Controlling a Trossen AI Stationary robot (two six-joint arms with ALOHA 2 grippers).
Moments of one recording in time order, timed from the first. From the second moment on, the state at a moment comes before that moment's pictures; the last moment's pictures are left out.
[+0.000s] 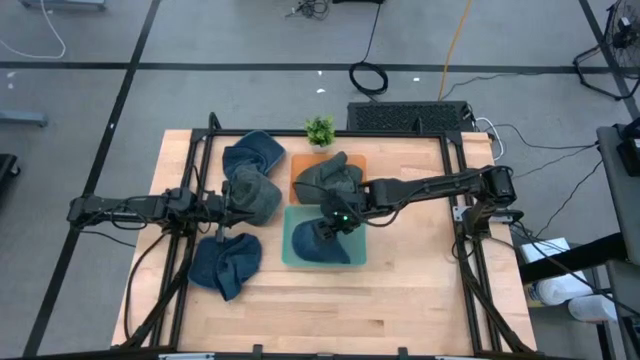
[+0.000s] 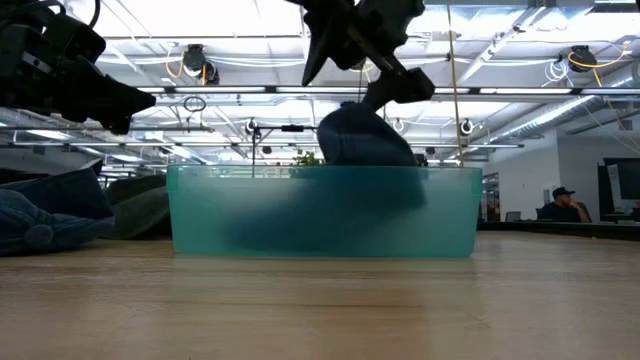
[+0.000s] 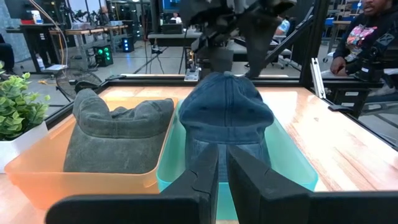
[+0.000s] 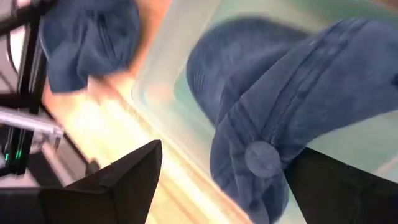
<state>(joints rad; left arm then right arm) 0.00 0.14 0.01 0.06 0.02 0.00 0.07 1.78 1.49 -0.70 -0.12 1.11</state>
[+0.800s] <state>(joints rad) 0.00 0.14 0.01 0.06 0.02 0.00 0.10 1.68 1.52 -1.02 -0.24 0.58</state>
